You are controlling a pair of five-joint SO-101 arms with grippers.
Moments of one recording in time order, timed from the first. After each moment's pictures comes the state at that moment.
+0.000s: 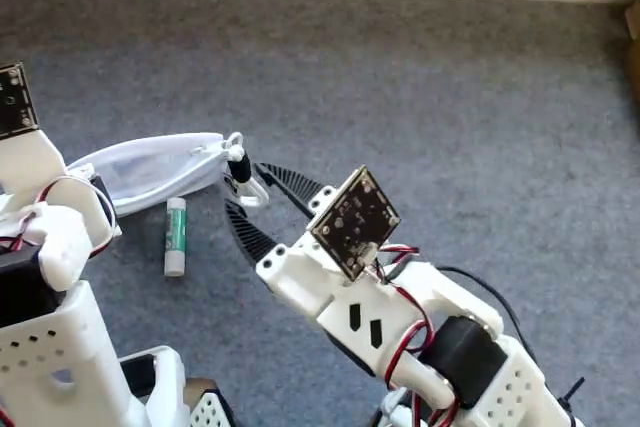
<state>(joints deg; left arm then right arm) -24.5 -51.4 18.6 87.4 8.0 -51.9 -65.8 37.3 47.5 5.8</state>
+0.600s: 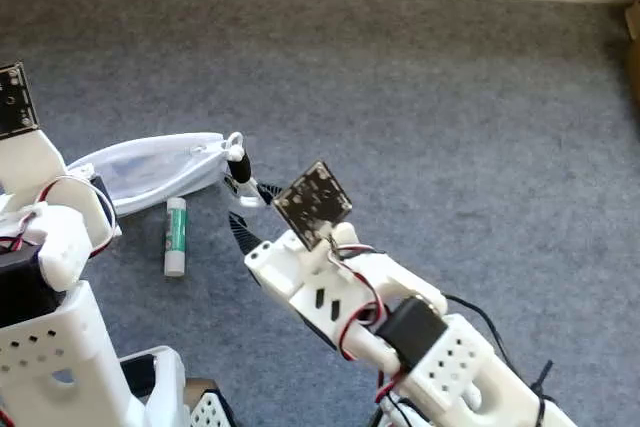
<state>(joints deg) -24.5 -51.4 18.6 87.4 8.0 -50.6 -60.8 55.2 34.5 1.2</state>
